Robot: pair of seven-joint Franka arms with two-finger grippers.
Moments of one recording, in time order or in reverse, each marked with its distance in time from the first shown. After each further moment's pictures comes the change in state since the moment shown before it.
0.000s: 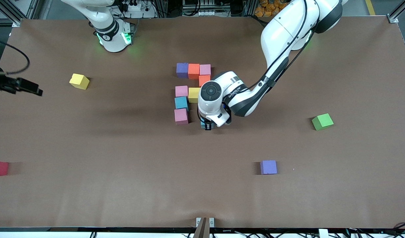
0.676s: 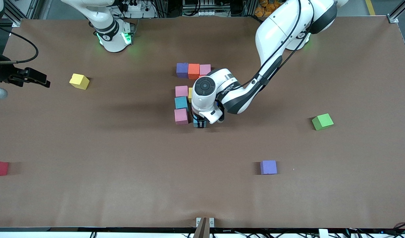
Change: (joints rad) left arm -0.037 0.017 0.005 0.039 0.000 0.043 -0.017; right arm 0.011 -0.025 0.044 -0.039 0.000 0.003 0.002
